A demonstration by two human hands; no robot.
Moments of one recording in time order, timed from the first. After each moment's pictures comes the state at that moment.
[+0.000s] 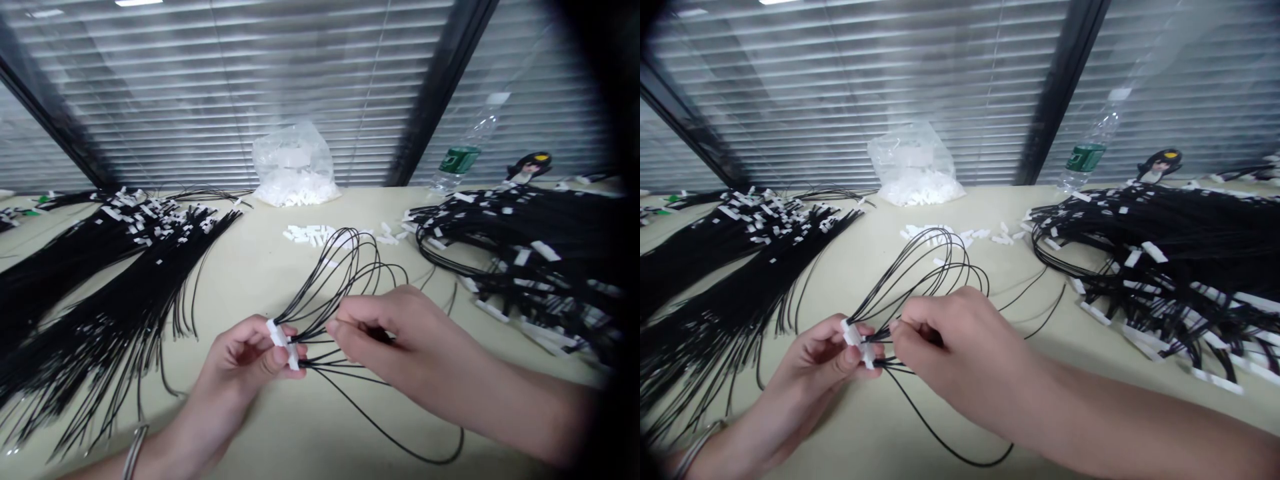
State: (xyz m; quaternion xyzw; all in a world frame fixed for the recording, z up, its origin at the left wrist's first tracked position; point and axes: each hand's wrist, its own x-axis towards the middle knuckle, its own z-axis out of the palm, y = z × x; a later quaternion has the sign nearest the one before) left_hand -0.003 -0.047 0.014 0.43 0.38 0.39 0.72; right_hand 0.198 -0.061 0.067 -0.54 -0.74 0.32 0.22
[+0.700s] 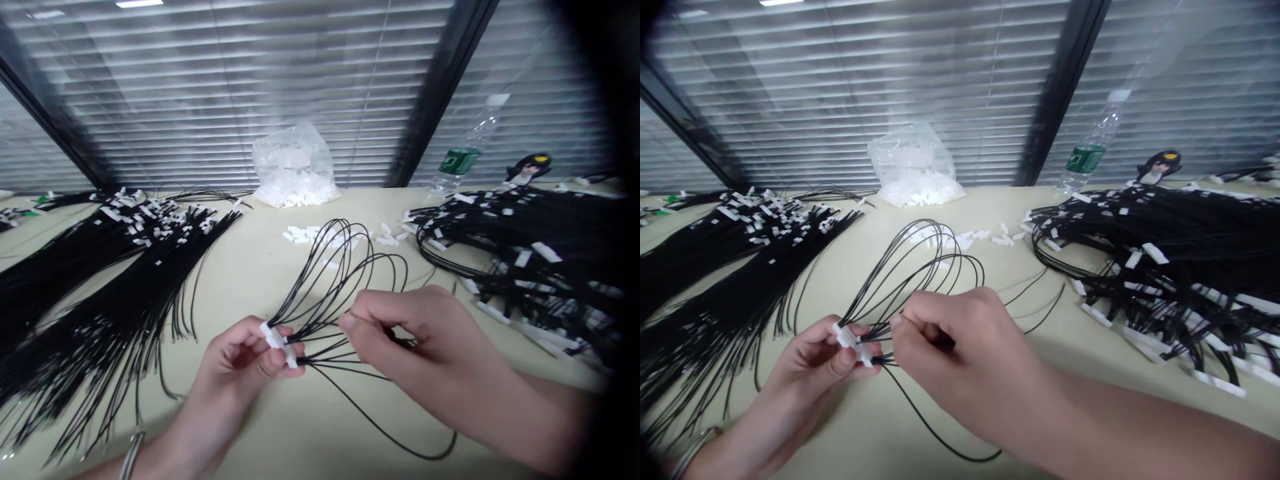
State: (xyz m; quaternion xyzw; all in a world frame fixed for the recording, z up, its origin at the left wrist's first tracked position) left_hand -0.004 -0.047 0.017 0.42 0.40 0.40 0.71; right_hand 0.196 -0.065 0.072 -0.51 -0.73 0.31 0.32
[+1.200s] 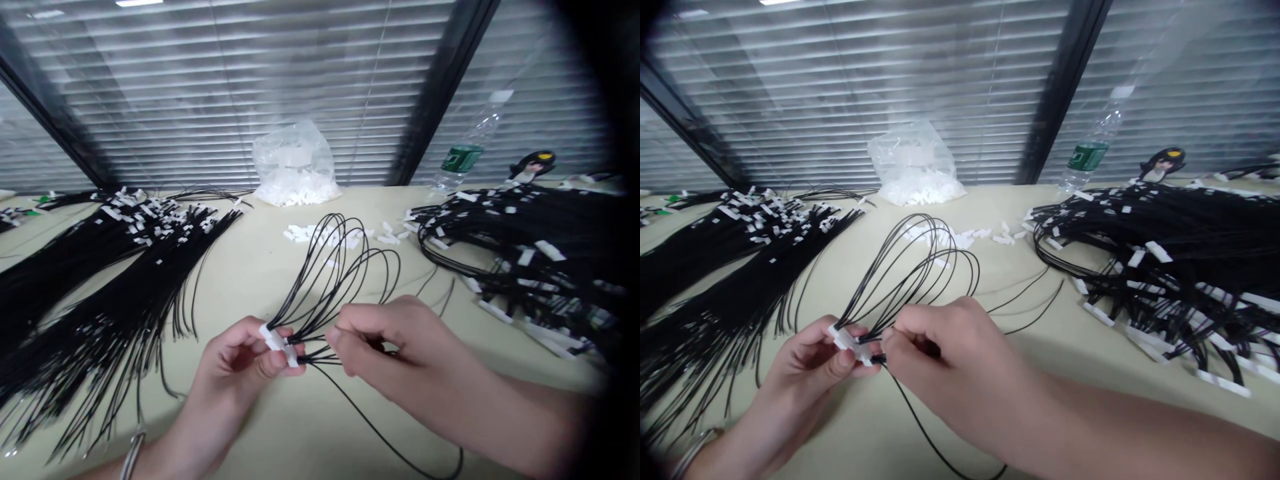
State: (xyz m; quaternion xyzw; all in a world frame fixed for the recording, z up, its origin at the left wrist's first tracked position) left_hand -0.004 -0.048 0.019 0.44 0.41 0.41 0.69; right_hand 0.193 -0.067 0.063 -0.53 -0.71 0.39 0.26
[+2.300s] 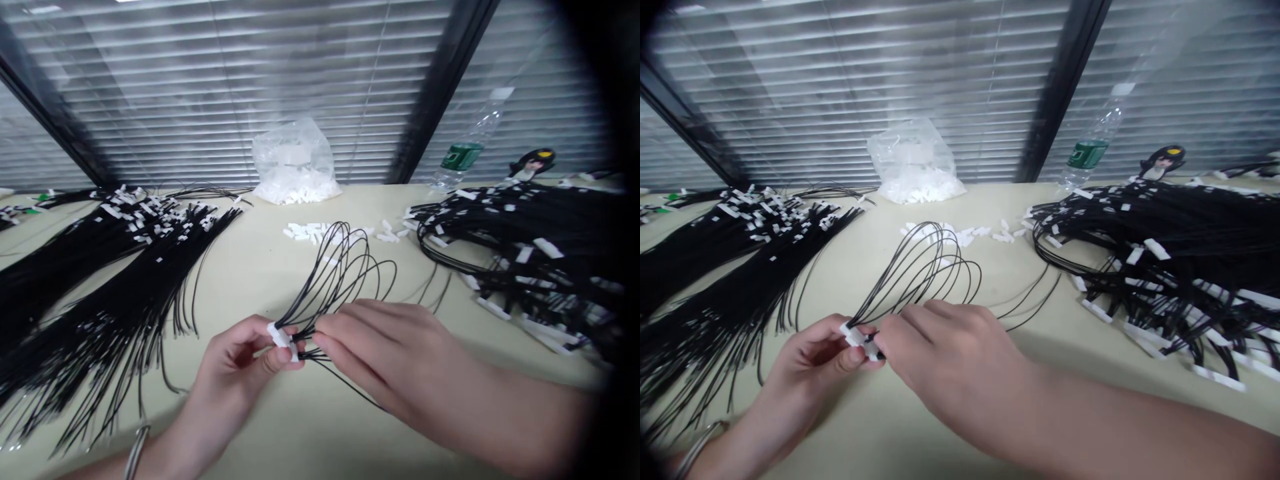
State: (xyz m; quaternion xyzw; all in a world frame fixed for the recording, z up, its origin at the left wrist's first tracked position) left_hand -0.006 -0.048 0.016 0.51 0.40 0.39 0.65; right_hand 0.195 -0.068 0.062 -0.41 -0.89 0.02 0.21
